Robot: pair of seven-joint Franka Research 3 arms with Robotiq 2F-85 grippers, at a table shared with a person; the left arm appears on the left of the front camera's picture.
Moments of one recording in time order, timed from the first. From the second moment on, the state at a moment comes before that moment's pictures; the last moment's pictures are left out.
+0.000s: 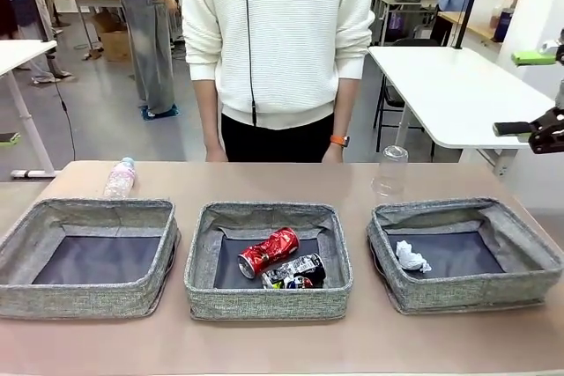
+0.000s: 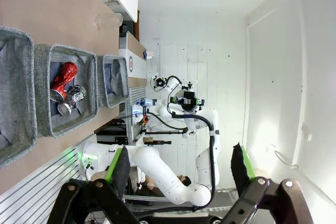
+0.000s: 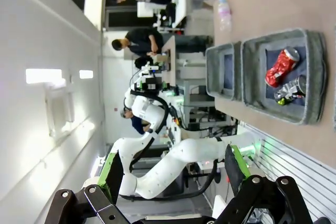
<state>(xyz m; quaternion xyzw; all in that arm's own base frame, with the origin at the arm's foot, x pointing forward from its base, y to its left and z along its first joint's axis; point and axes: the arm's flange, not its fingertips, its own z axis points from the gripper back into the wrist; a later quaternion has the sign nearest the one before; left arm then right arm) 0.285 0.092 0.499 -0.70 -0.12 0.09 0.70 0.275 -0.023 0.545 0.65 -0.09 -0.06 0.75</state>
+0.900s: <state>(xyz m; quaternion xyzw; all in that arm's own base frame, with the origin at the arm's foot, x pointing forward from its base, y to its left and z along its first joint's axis) 0.285 0.092 0.499 -0.70 -0.12 0.09 0.70 0.275 -0.023 0.545 0.65 -0.09 -0.06 0.75</state>
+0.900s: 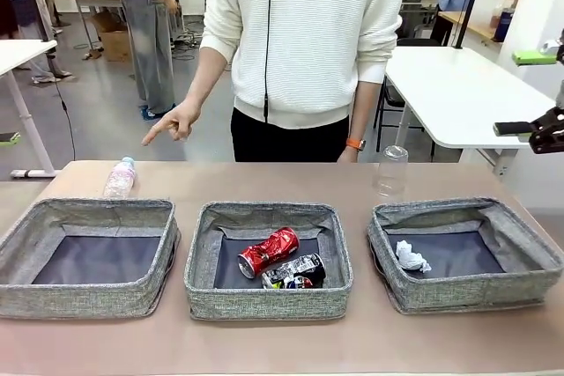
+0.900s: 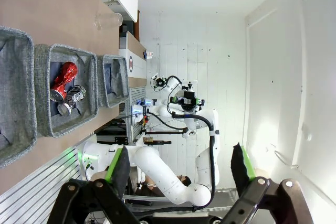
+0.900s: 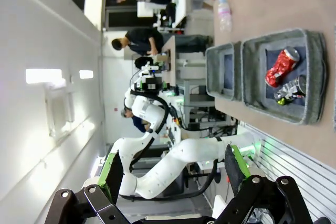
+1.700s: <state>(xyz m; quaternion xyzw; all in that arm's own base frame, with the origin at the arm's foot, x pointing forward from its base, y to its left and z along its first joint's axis) 0.323 0.080 0.525 -0.50 -0.17 0.08 0.85 0.275 -0.023 0.545 0.65 -0.09 -0.06 0.75</state>
